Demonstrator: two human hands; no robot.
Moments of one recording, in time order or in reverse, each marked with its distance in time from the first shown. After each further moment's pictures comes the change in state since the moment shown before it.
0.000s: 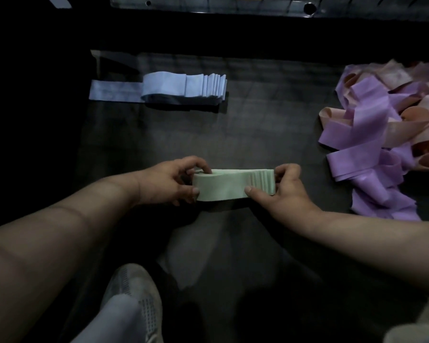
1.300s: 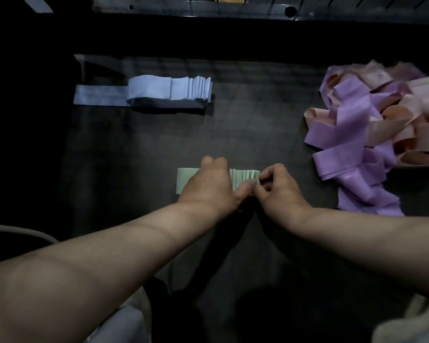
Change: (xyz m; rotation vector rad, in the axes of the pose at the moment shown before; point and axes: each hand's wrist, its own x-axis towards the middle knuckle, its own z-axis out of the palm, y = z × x) left_hand 0.024 0.075 0.094 0.487 0.458 -0.134; right_hand 0.004 -0.001 -0.010 -0.042 0.065 -0.008
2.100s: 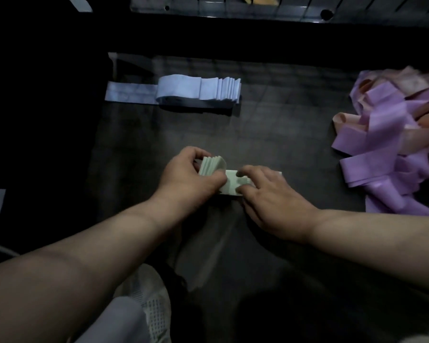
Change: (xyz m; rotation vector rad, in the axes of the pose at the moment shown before) left_hand -0.011 -0.066 -0.041 -0.586 0.267 -0.172; right_hand -0.012 -0.035 0.018 -0.750 -0.277 -0.824
